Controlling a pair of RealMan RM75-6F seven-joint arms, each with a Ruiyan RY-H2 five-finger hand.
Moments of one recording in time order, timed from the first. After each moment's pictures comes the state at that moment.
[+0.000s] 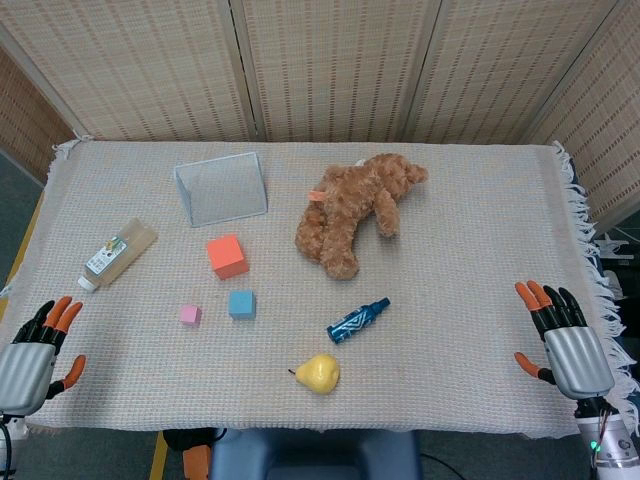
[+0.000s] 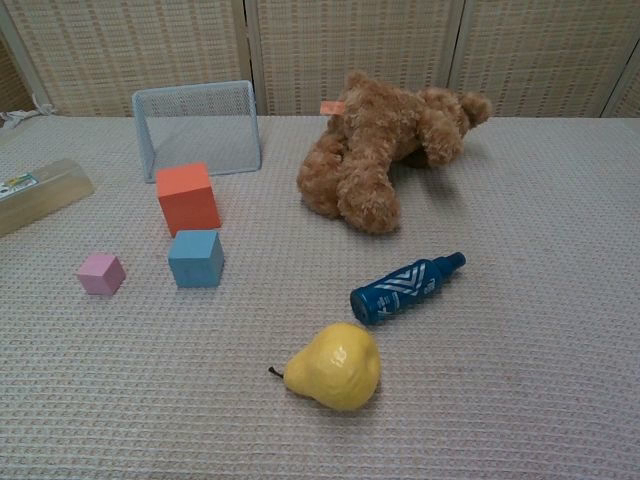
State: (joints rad) left arm -0.10 -1.13 -0.01 -1.59 1.55 1.50 0.11; right arm 0.10 -1.16 0.02 -1.58 -1.58 1.47 -0.08
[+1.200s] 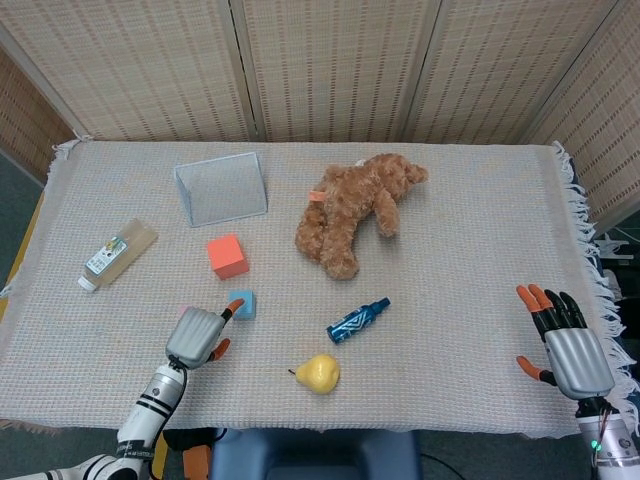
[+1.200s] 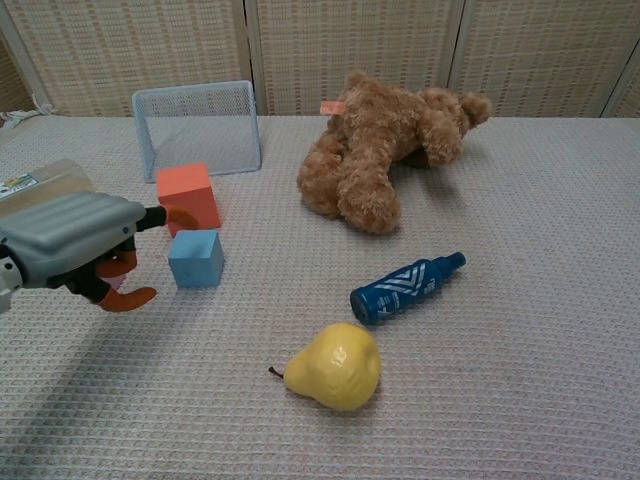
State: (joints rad) left arm -0.46 -1.56 -0.16 -1.65 1.26 1.07 0.68; right arm 0.10 -1.14 0.01 -1.61 -1.53 1.42 -0.10
